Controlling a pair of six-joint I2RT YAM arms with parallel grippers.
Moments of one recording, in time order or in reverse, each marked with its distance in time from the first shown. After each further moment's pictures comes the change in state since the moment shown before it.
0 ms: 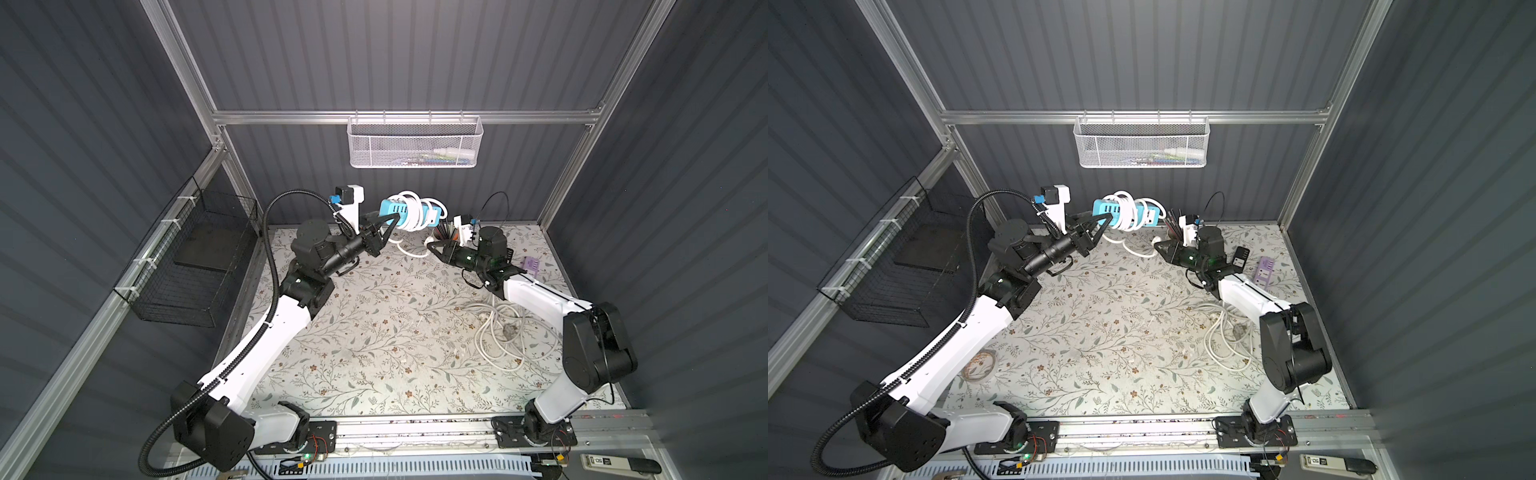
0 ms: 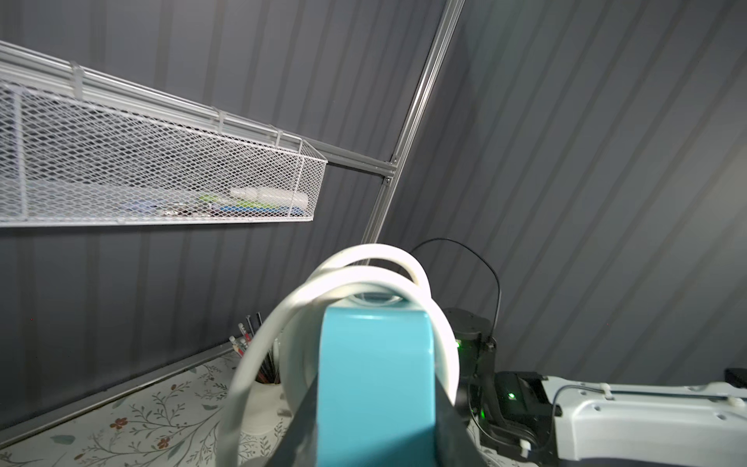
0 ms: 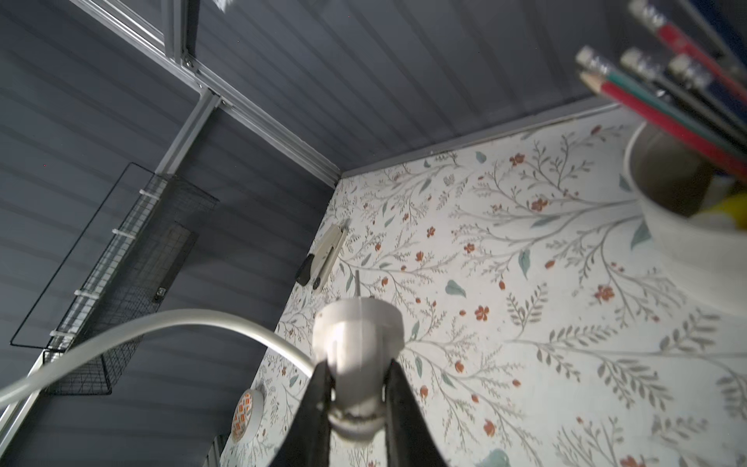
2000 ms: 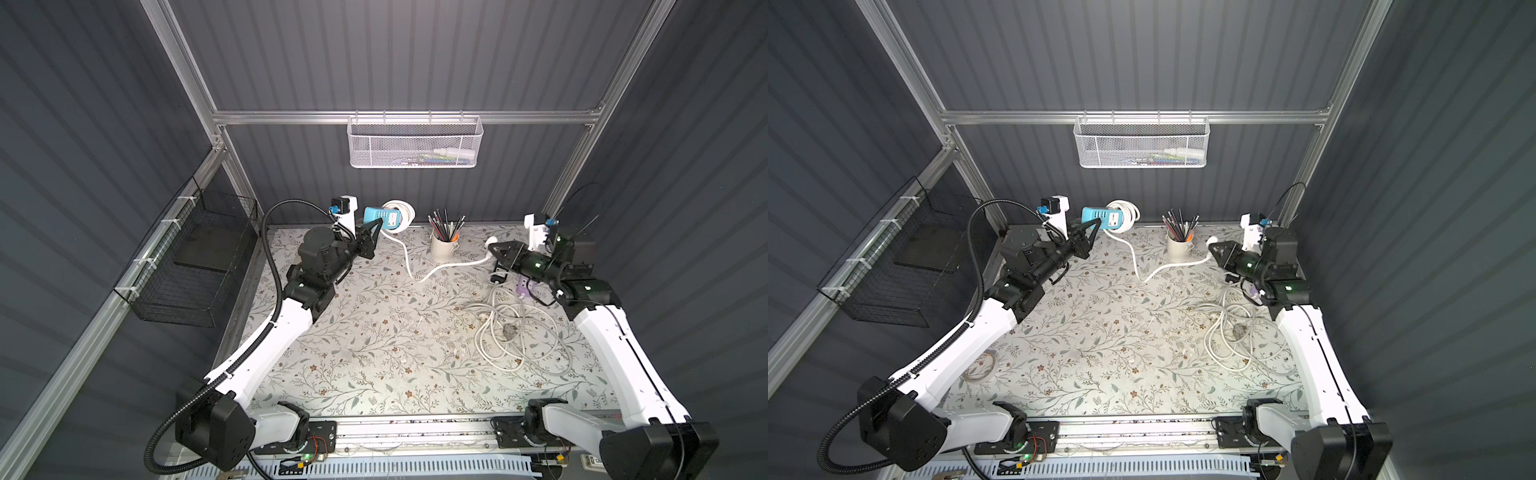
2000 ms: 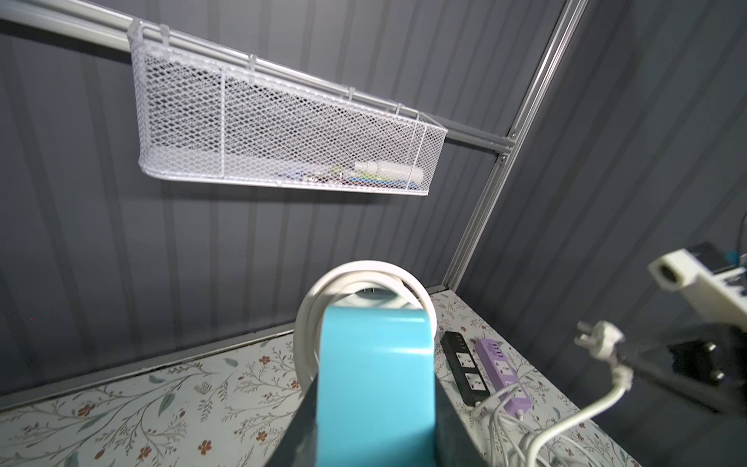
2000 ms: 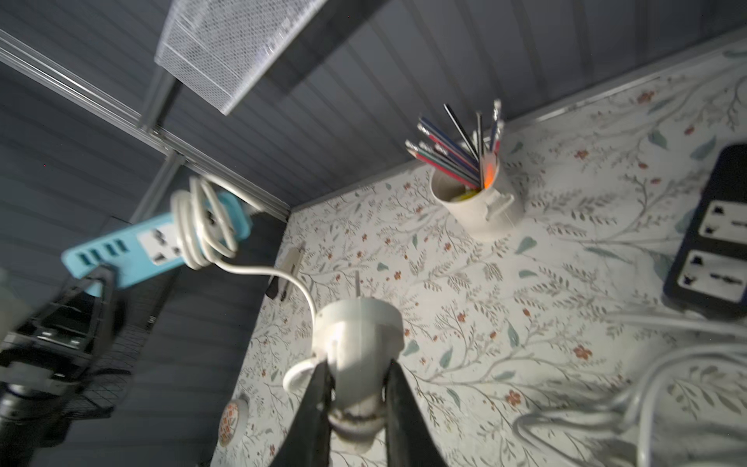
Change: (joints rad) left arm 0.024 0.020 -0.059 -0.021 -0.277 0.170; right arm -0.256 -0.538 -0.054 -0.702 0.045 -0.140
